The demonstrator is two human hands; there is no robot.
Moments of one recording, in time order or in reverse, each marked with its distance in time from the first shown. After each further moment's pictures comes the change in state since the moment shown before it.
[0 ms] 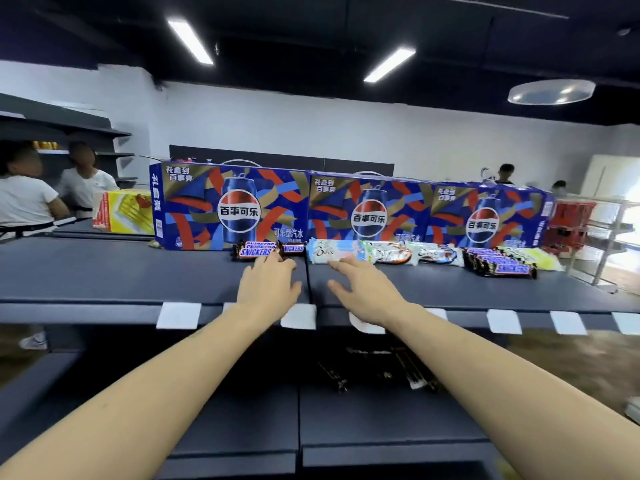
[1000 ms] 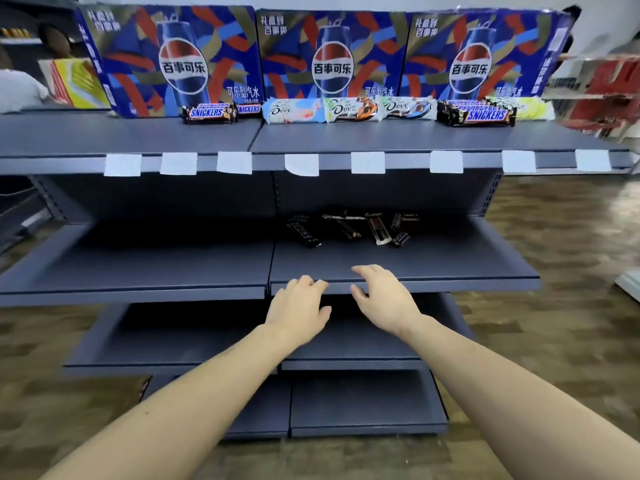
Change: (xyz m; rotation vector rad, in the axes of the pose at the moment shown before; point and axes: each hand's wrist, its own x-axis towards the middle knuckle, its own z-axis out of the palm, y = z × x) left_hand -0.230 0.167 0.120 -0.088 -0.434 0.047; right_hand -0.261 0.107 0.101 0.213 -0.212 0.241
